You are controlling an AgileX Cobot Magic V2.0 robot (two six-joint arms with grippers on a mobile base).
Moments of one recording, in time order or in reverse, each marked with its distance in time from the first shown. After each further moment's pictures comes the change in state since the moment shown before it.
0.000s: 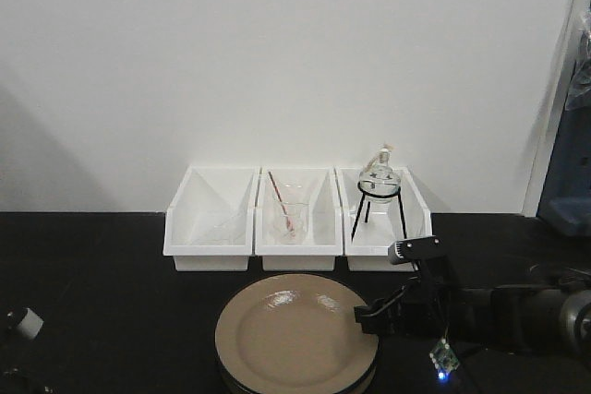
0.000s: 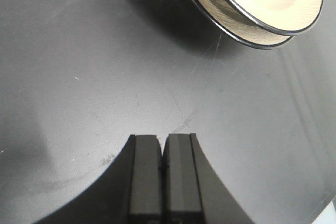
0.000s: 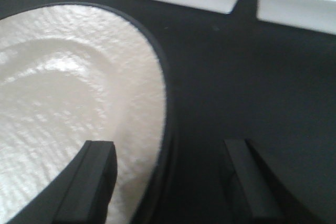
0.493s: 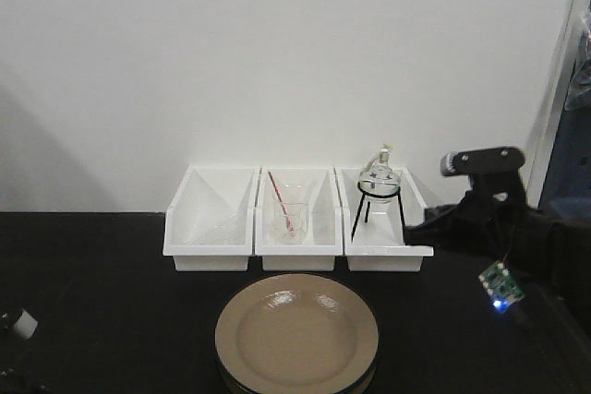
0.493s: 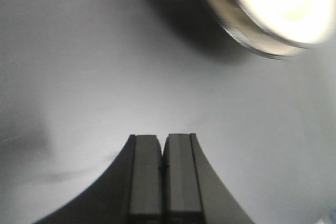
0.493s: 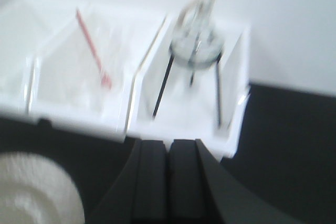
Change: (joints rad) left arm 0.000 0.000 0.000 0.048 -0.055 -0.126; right arm 0.000 -0.356 0.000 0.013 -0.302 0.001
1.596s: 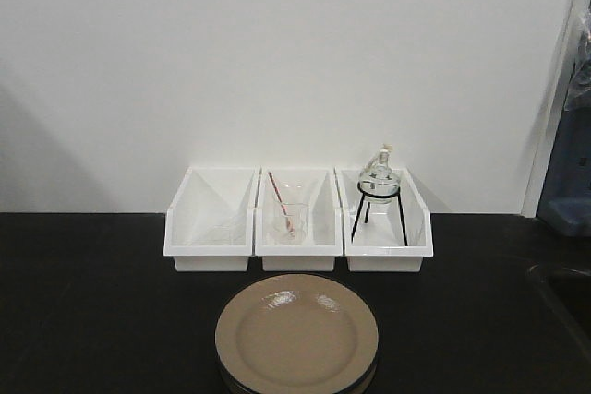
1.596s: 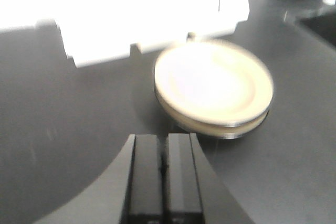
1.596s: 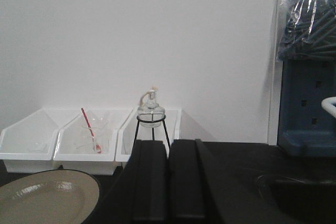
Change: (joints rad) left arm 0.000 -0.818 0.042 0.182 -0.048 -0.081; right arm 0.000 -1.311 0.873 0.048 -0.124 0.002
